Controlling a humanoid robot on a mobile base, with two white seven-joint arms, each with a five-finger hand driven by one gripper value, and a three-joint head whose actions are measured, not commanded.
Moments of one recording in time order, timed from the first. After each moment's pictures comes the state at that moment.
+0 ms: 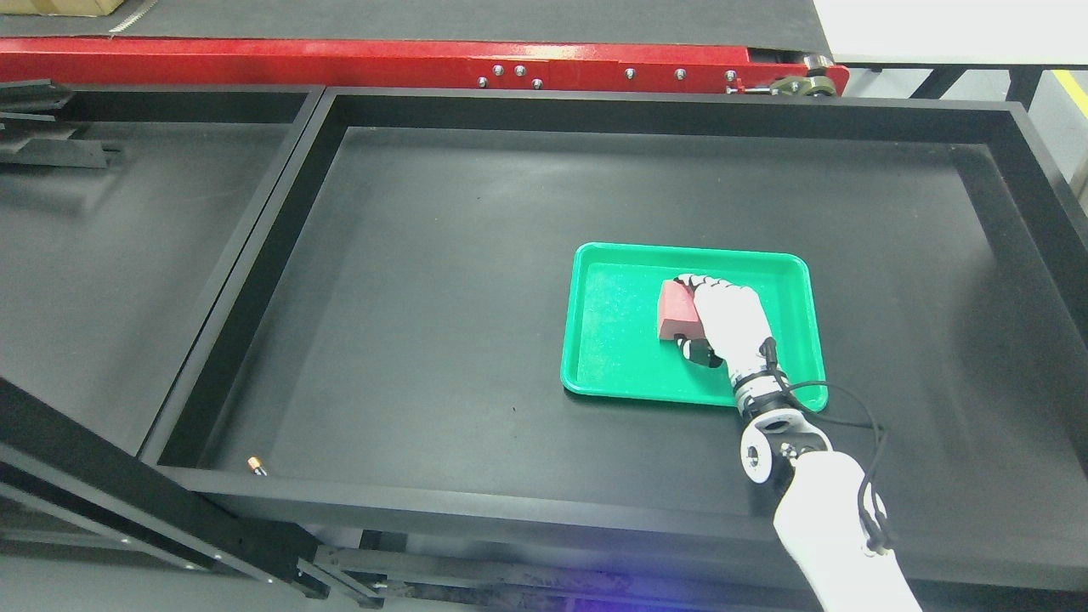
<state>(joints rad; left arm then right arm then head) 0.05 0.00 -0.13 0.00 0.14 -0.12 -0.17 -0.30 0.00 0.27 -1.06 1.16 0.00 -0.18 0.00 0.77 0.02</state>
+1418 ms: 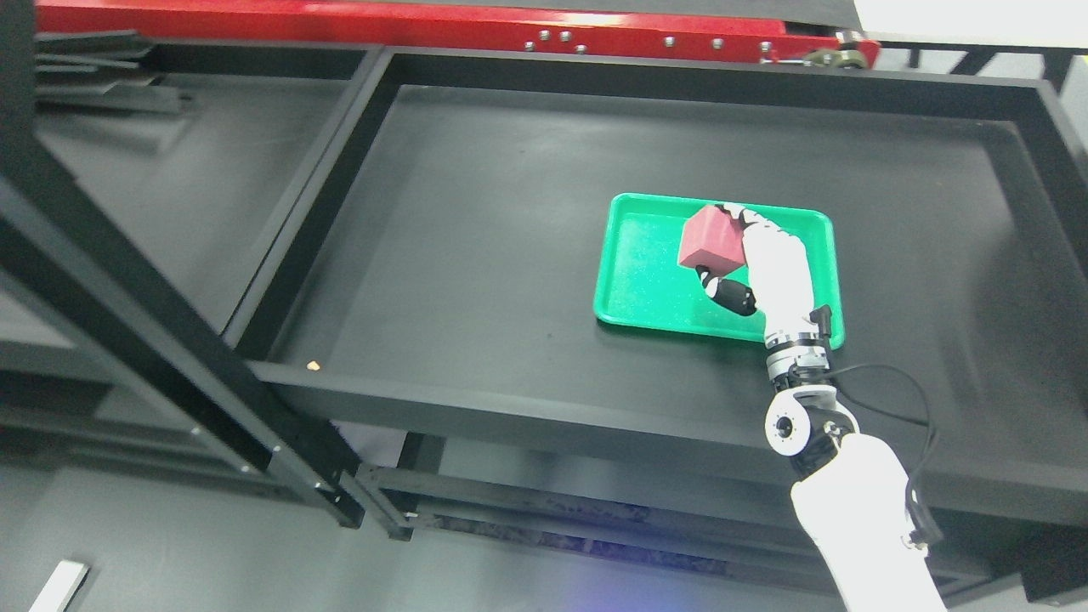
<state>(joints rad) 0.05 0.00 -0.13 0.00 0.13 -0.12 -0.17 -0.30 -0.02 0.21 -1.22 0.90 -0.07 -0.35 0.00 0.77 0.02</state>
